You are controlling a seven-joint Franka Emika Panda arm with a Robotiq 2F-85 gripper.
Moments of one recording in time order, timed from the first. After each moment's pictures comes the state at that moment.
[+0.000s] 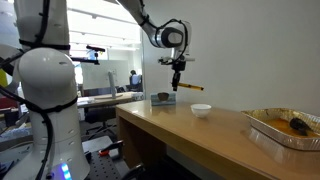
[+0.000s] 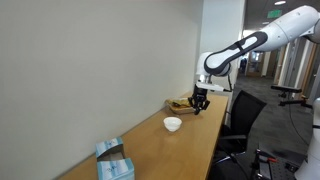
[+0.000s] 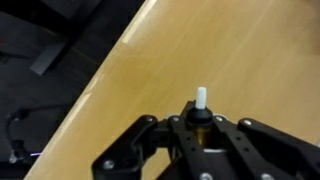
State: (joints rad) arm 0.06 0.01 -0.03 -2.21 0.31 2.24 0.71
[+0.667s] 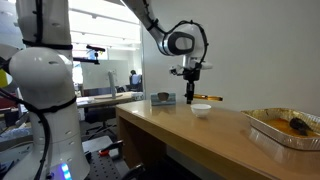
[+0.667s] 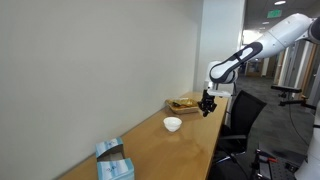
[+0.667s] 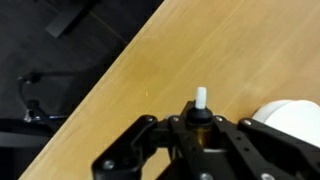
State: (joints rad) arm -0.08 0.05 -0.09 -2.31 0.24 2.37 0.44
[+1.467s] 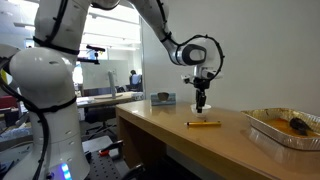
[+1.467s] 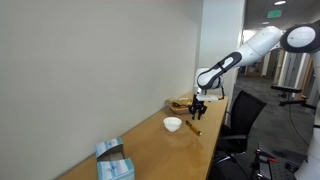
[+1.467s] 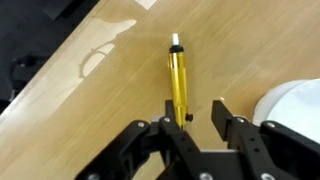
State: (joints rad) arm -0.07 0.30 -0.09 -2.08 0.22 2.37 0.41
